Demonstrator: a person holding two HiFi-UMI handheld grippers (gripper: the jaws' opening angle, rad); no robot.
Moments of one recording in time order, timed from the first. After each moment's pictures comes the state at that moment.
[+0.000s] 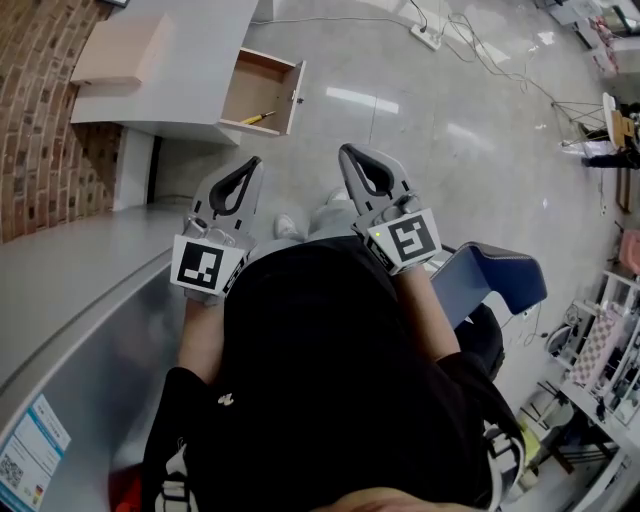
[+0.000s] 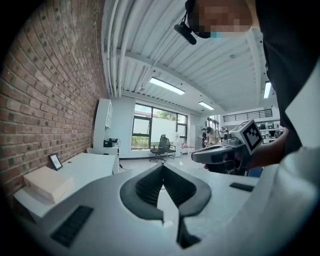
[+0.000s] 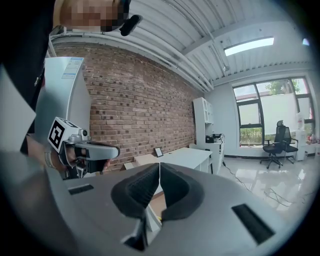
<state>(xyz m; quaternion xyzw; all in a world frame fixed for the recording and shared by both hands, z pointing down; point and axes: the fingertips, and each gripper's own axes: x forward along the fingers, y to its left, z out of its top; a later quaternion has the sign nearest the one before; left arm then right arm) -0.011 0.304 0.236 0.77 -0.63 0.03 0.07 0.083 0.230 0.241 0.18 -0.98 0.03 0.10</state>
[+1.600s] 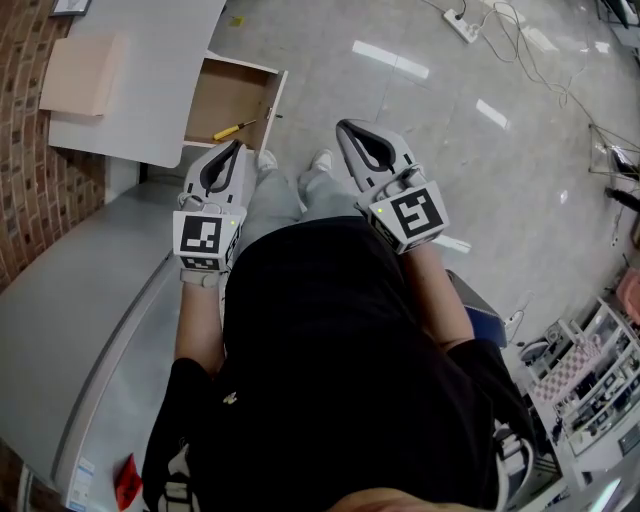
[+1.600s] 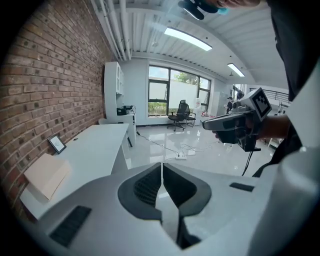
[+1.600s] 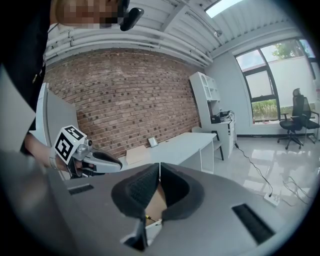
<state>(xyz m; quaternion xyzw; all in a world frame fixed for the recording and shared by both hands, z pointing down) -0.049 0.051 0.354 0.67 -0.68 0.19 0.22 0.055 -0.052 0.313 0.09 -0.98 0.12 0.15</state>
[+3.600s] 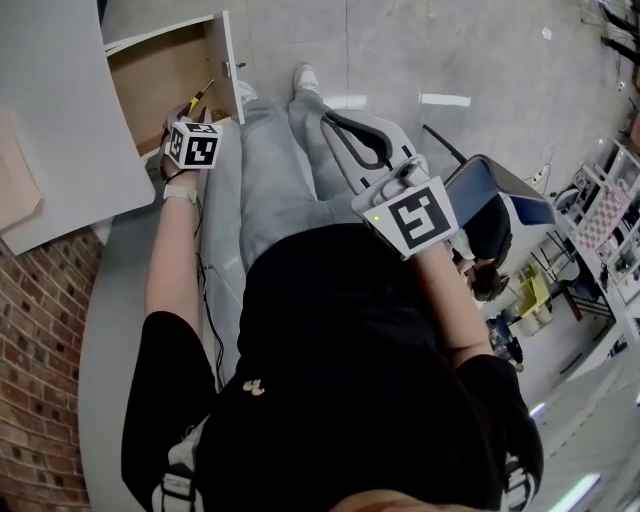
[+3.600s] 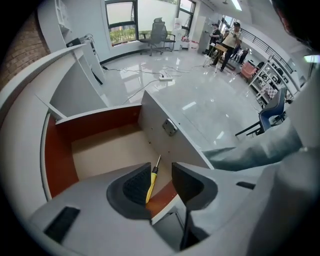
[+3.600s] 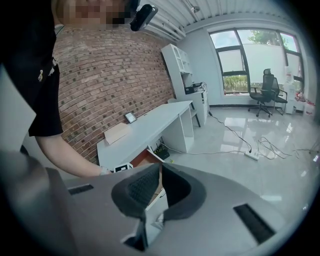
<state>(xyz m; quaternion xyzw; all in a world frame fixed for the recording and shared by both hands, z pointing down) -0.131 0.106 0.756 0.63 -0.43 0.50 0.39 0.043 0.004 0.442 0.22 -0.91 0.22 0.28</state>
